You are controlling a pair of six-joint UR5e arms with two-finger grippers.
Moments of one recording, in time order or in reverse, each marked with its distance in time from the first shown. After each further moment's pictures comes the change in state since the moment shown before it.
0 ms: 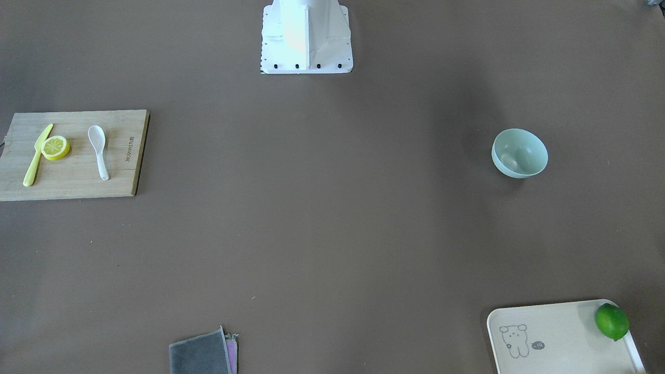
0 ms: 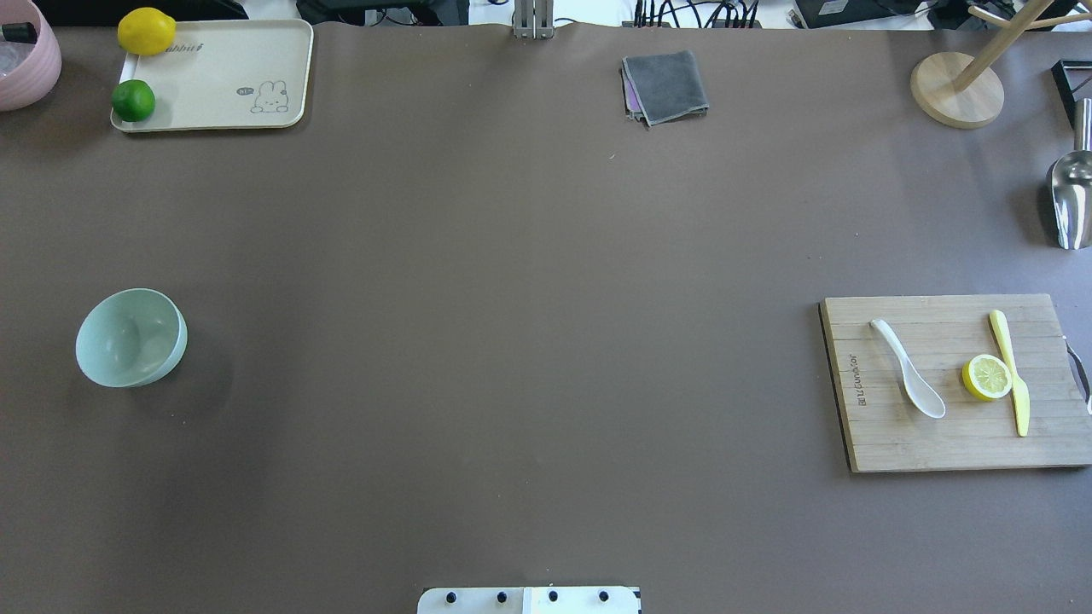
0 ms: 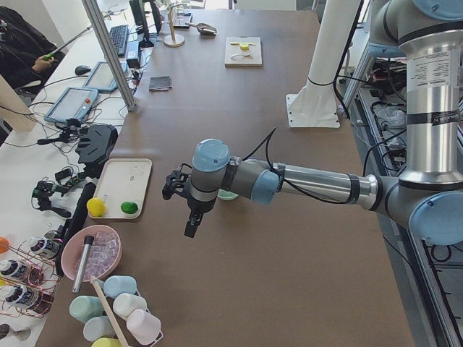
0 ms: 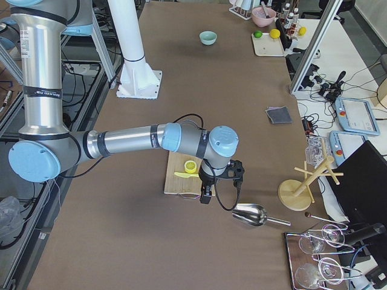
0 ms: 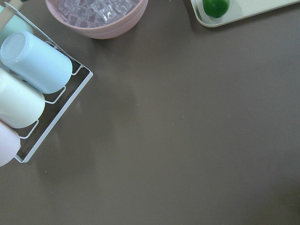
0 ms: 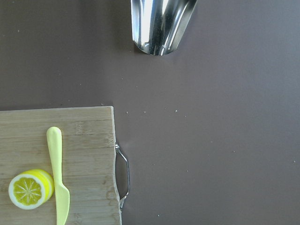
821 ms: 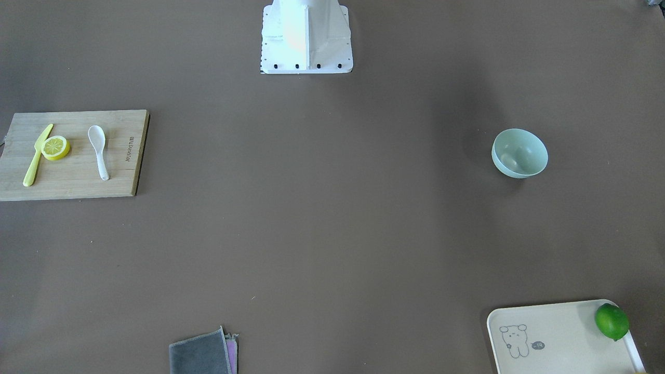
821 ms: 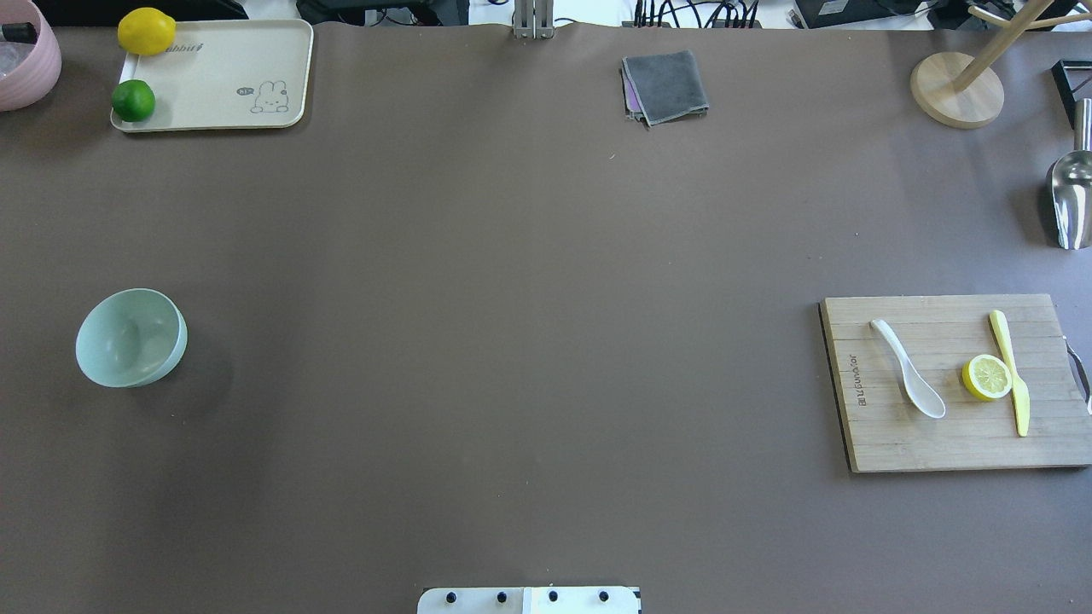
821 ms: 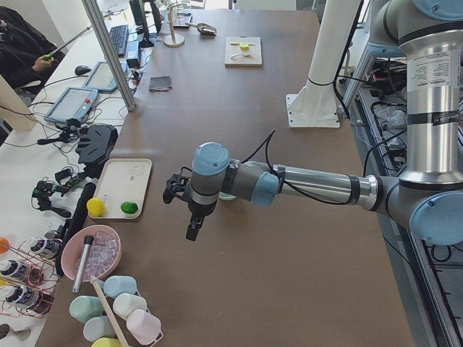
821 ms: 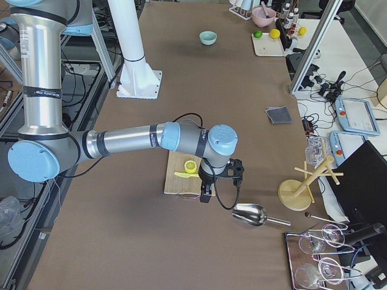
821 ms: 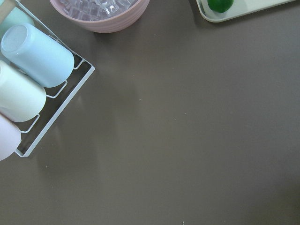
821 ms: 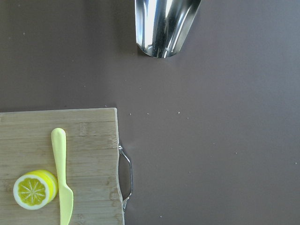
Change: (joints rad) left arm -0.001 0.002 0.013 0.008 -0.001 0.000; right arm 0.001 0.002 0.012 0.001 0.003 0.004
